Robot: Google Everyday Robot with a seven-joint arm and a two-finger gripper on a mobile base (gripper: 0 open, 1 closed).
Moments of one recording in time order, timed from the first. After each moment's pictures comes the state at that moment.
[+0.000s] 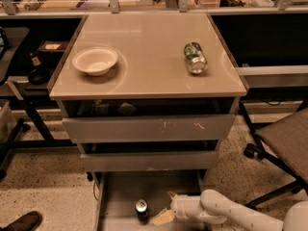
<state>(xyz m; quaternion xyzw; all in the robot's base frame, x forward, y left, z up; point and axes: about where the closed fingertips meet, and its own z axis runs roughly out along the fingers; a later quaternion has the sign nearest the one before) 0.471 -0.026 0.243 -0.35 0.80 0.39 0.30</state>
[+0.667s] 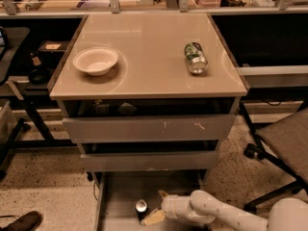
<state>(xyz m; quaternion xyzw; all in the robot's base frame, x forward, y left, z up) 0.482 0.010 0.222 -0.37 0.78 0.39 0.32</state>
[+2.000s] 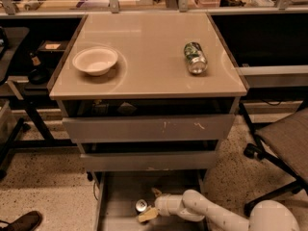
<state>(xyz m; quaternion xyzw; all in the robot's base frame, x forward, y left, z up) 0.511 0.043 0.185 -0.37 0.76 0.40 0.35</state>
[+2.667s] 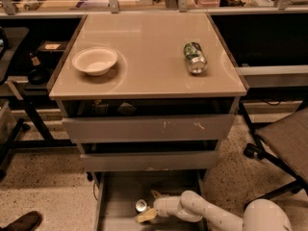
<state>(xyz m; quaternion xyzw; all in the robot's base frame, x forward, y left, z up) 0.511 0.048 0.165 -0.36 0.77 0.41 0.33</state>
